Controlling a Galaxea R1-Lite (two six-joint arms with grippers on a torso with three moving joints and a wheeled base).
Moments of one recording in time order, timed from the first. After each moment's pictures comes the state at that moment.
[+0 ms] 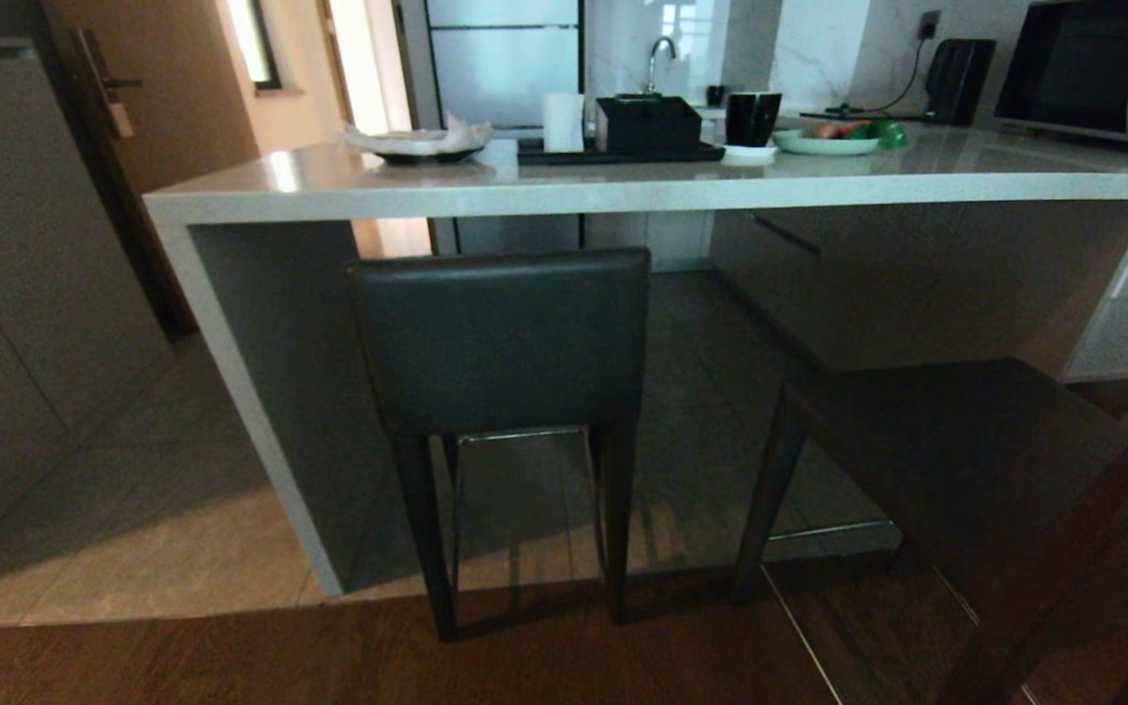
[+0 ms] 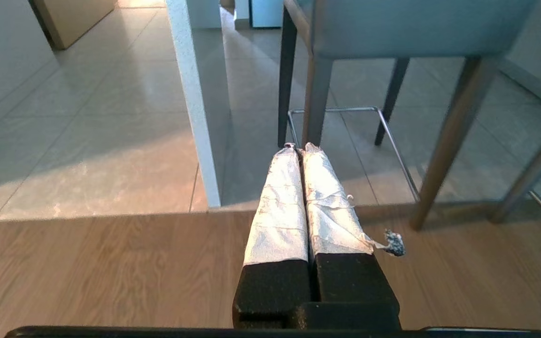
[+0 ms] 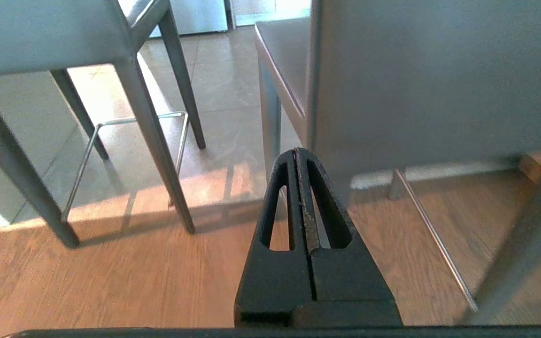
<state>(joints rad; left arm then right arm) 0.00 0.00 0.00 -0.01 0.00 0.00 0.00 0.00 0.00 0.01 0.00 0.02</state>
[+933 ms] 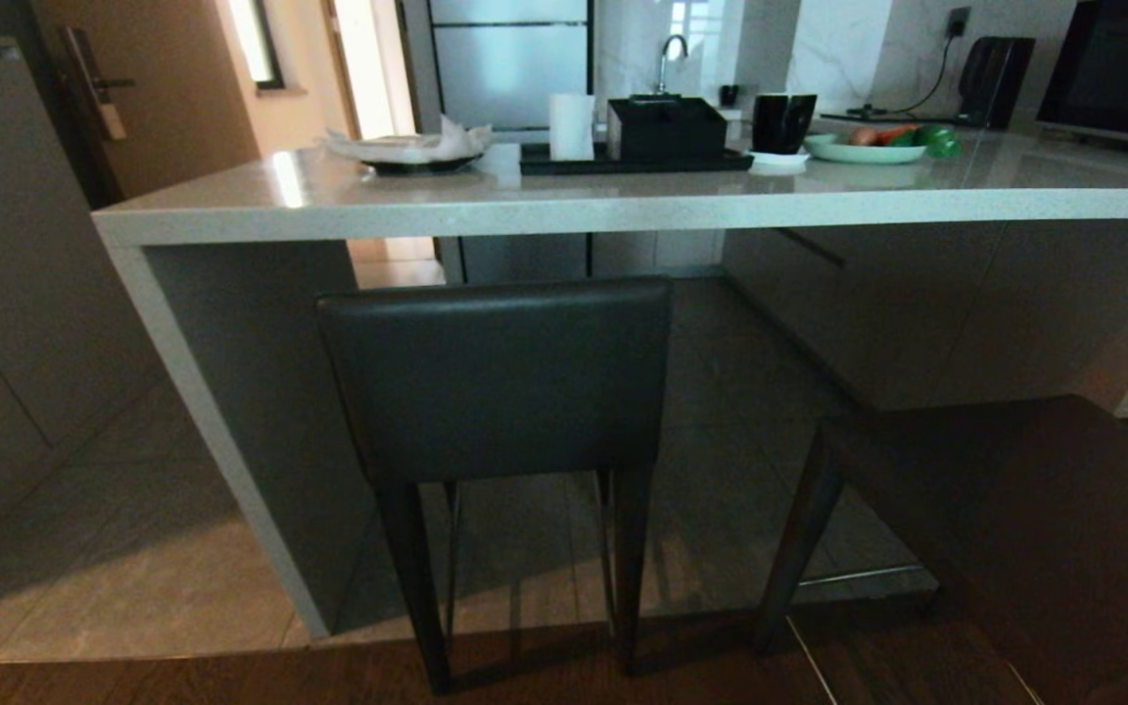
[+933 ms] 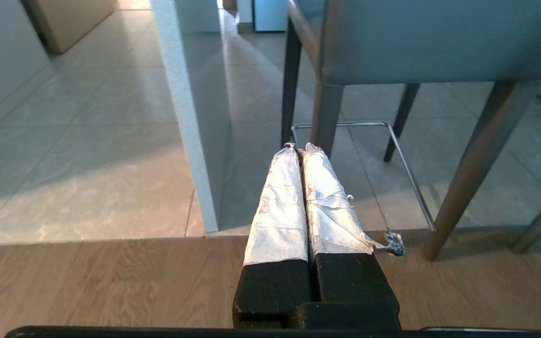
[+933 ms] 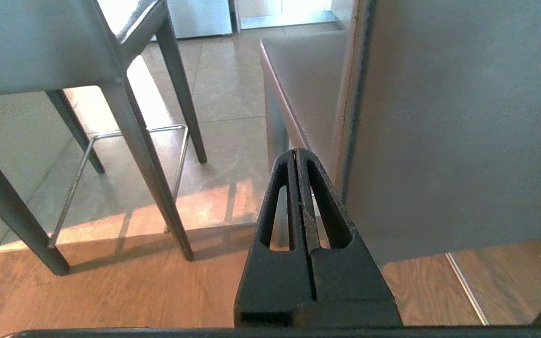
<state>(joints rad) 0.00 0.00 0.00 -0.01 0.00 0.00 0.00 0.00 0.00 0.01 0.00 0.02</state>
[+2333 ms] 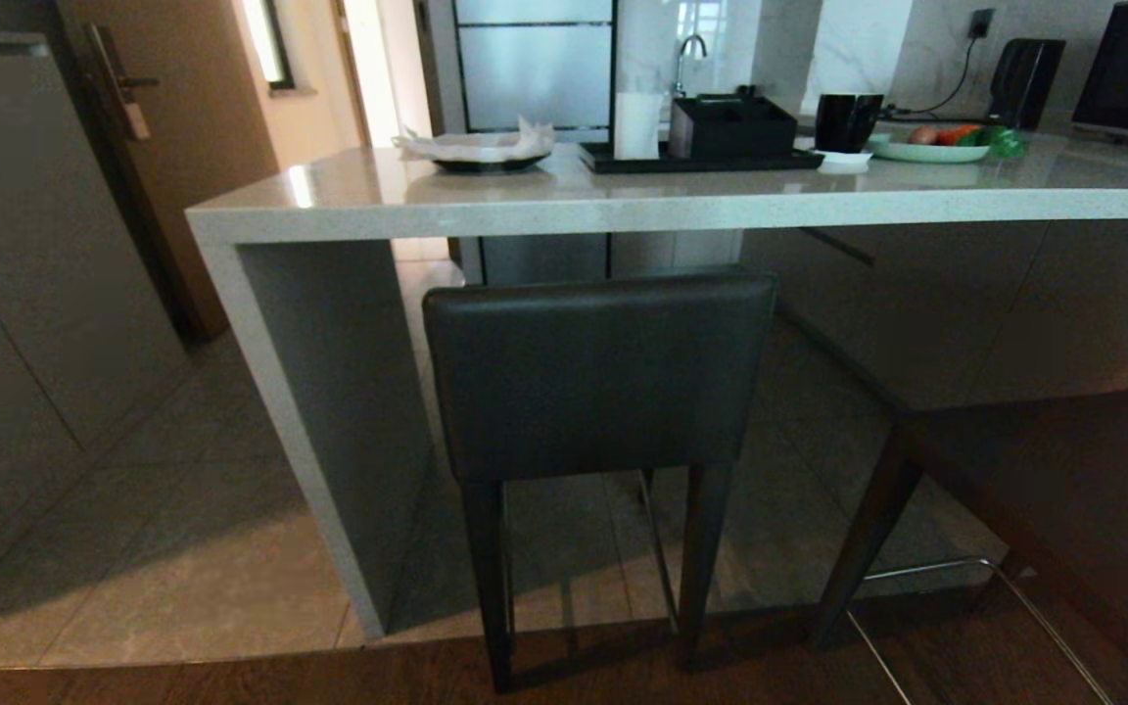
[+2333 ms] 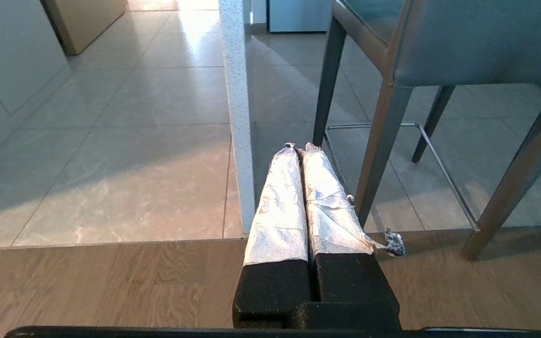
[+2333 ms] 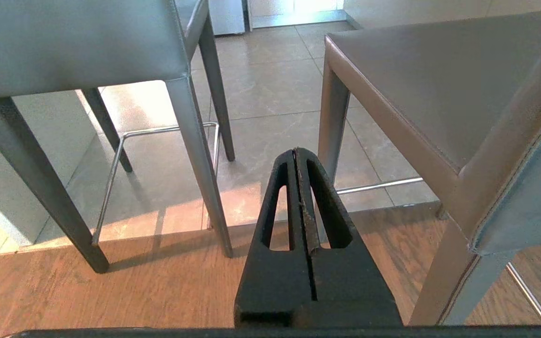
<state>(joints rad) 0.00 0.00 0.00 -0.01 0.00 0.00 0.00 0.00 0.00 0.01 0.00 0.02</state>
